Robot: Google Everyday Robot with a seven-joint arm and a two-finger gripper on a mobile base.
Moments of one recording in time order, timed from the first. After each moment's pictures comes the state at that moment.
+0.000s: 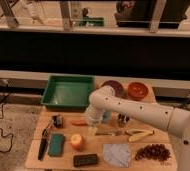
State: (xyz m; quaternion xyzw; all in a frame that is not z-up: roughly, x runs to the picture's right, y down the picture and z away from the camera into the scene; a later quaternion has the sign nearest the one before) arm -0.035 0.216 0.797 -0.38 -0.21 -0.07 0.90
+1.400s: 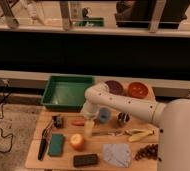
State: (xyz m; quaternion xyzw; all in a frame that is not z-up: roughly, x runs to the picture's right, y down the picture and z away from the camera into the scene) arm -0.052 0.196 0.848 -0.38 -0.20 -0.08 0.90
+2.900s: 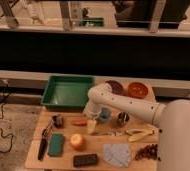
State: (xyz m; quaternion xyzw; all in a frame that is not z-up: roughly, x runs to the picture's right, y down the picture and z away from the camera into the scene) arm -0.037 0.193 0.863 -0.37 -0.19 -0.06 0.91
